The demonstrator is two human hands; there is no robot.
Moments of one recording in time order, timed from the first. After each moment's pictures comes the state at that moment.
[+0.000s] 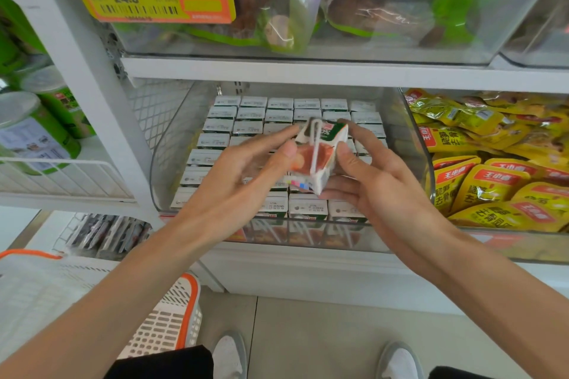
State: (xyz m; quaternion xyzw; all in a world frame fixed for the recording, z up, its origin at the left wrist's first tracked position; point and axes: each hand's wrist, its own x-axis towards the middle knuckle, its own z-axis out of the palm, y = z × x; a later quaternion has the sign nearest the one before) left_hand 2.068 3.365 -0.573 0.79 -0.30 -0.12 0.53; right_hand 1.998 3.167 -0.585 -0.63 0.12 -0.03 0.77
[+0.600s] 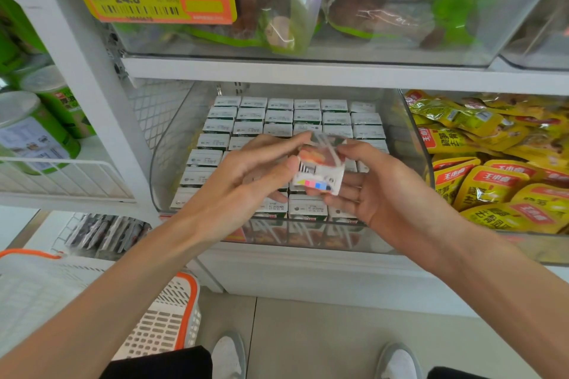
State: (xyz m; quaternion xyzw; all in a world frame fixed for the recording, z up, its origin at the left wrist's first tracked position) left_hand 2.069 3.364 -0.570 0.73 -0.31 -0.18 0.58; right_hand 1.999 3.161 -0.573 -0.55 0.13 0.06 0.82
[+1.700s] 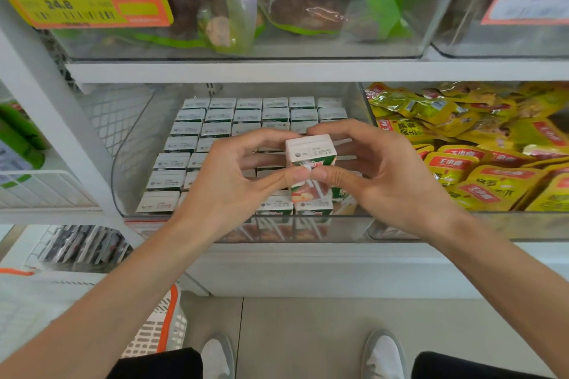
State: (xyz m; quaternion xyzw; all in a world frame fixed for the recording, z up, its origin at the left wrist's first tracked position) left_hand 2.053 3.323 -0.567 0.74 -0.32 -0.09 0.58; right_hand 1.975 3.115 -0.572 -0.84 -0.05 -0.13 0.53
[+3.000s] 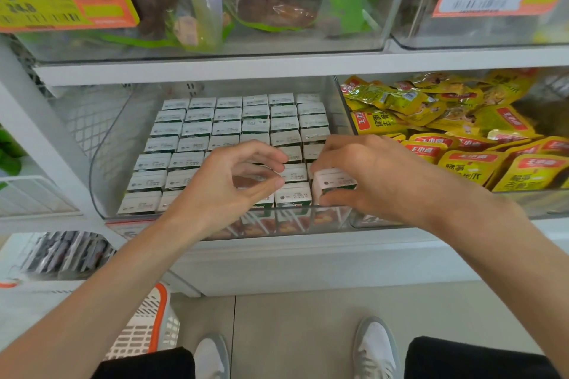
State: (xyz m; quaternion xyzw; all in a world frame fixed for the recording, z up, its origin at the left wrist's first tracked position) left_hand 2.059 3.321 -0.583 0.79 -0.33 -0.15 0.49; right_hand 1.959 3.101 -0.546 -0.99 -0.10 -0.03 0.08
